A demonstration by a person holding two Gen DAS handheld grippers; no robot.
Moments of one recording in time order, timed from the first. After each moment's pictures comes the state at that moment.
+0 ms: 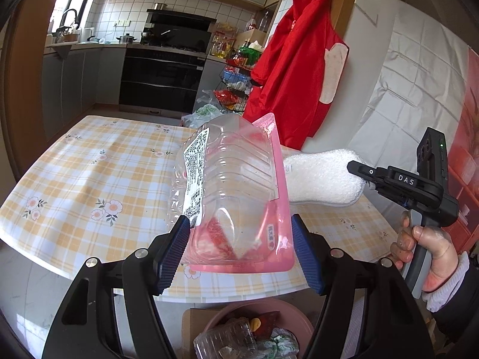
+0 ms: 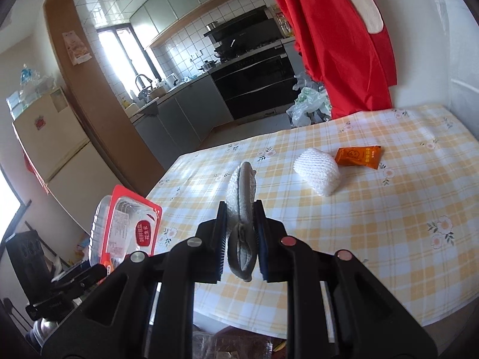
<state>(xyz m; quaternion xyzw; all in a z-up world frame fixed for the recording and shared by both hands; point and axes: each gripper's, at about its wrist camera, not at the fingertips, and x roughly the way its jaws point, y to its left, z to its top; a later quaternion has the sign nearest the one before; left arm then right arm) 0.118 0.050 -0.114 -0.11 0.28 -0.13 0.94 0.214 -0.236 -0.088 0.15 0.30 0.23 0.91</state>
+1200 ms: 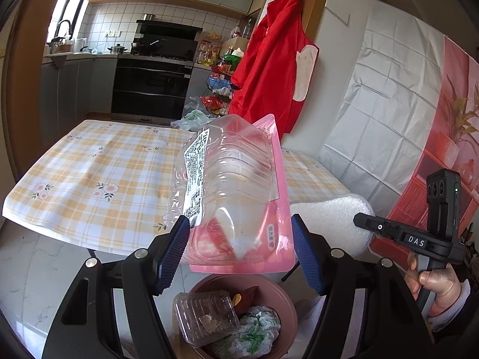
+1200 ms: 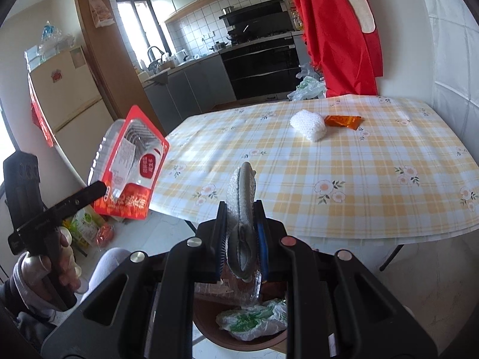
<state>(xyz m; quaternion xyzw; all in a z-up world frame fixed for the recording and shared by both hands) 0.019 0.024 -0.108 -0.10 0.26 -0.15 0.95 0.058 -0.251 -0.115 0.08 0.33 0.24 0.91</state>
